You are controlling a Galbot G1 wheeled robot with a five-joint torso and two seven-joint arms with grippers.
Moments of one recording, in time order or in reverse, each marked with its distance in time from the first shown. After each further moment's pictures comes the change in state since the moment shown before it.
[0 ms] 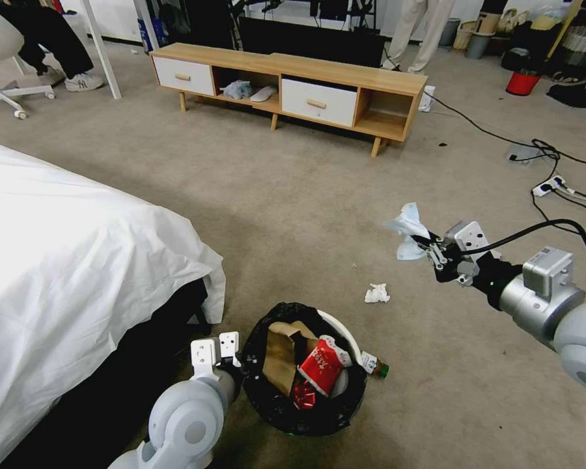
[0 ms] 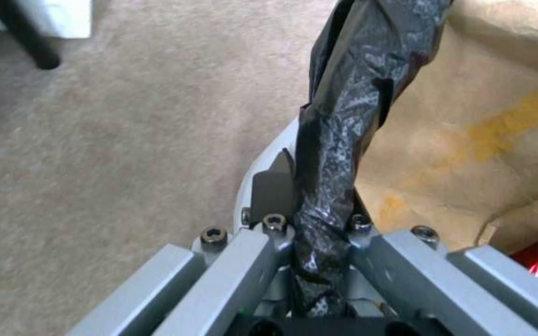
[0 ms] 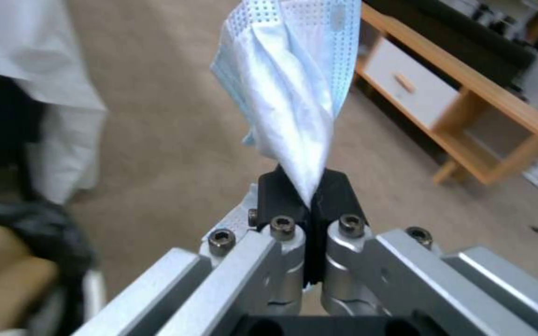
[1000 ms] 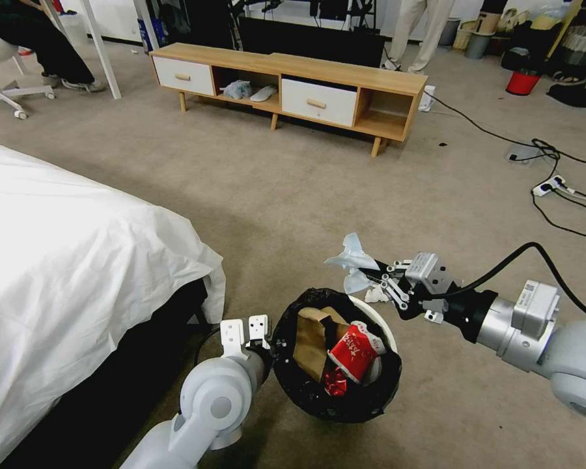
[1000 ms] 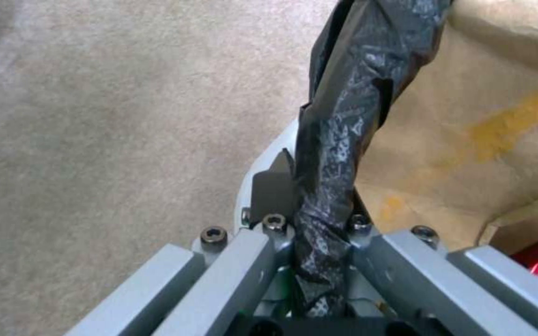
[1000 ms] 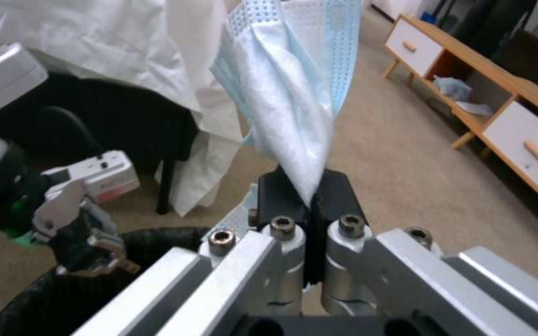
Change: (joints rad) left arm -0.134 -0.085 0.097 0.036 -0.076 -0.002 -0.056; right arm -0.001 -0.057 -0.082 0.038 -0.060 0.158 -0.217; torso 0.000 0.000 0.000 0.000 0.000
